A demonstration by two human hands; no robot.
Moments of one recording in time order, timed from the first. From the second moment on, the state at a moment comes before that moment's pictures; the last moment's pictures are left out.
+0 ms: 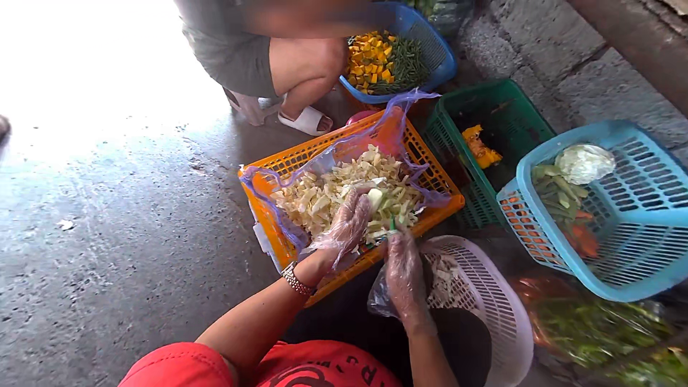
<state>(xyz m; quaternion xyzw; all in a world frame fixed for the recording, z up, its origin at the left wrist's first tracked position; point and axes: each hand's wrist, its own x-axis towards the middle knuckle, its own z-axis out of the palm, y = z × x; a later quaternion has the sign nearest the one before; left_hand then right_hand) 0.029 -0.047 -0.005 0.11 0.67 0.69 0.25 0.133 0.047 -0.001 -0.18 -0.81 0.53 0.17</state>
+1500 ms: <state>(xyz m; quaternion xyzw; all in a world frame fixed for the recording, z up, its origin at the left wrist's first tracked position) 0.019 -0.050 0.006 -0.01 0.61 0.74 0.28 0.133 0.017 -0.011 -0.20 -0.87 0.44 0.13</state>
